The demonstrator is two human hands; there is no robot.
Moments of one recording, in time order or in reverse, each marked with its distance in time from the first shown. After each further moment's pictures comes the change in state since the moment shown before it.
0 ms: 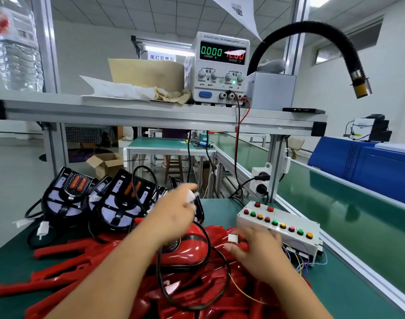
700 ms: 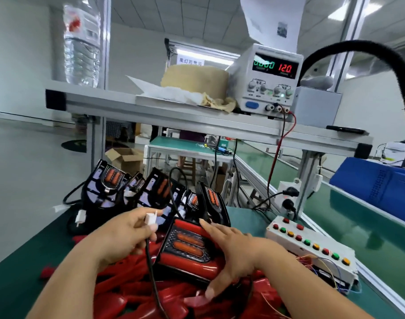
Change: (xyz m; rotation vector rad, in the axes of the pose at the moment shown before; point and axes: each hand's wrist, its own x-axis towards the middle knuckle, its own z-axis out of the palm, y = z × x) left_hand -0.055 -0.117 -0.085 -0.461 -0.062 -0.287; right_hand 0.047 -0.106 -0.008 -0.227 -0.721 -0.327
